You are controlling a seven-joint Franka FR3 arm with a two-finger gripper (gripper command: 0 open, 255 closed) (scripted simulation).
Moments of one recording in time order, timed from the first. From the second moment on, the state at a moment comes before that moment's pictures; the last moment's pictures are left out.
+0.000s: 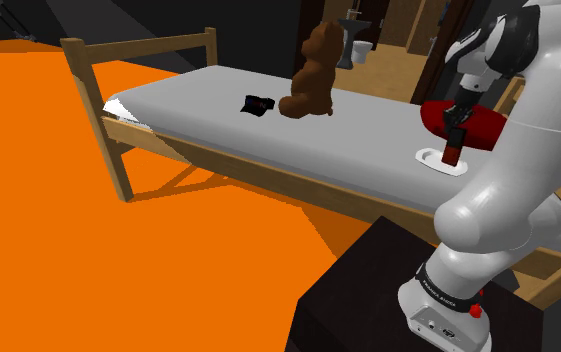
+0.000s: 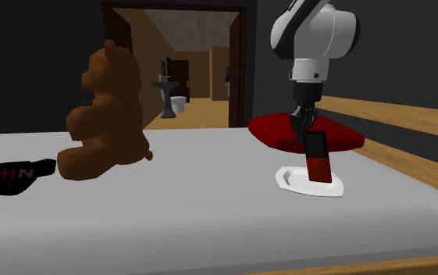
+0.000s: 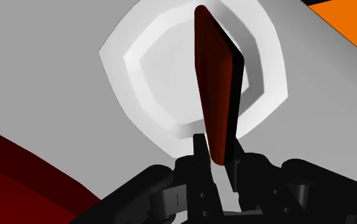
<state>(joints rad) -0.56 0.17 -0.68 -1.85 0.14 1.99 -0.78</state>
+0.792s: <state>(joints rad) -0.56 0.17 -0.68 -1.85 0.14 2.00 -0.78</state>
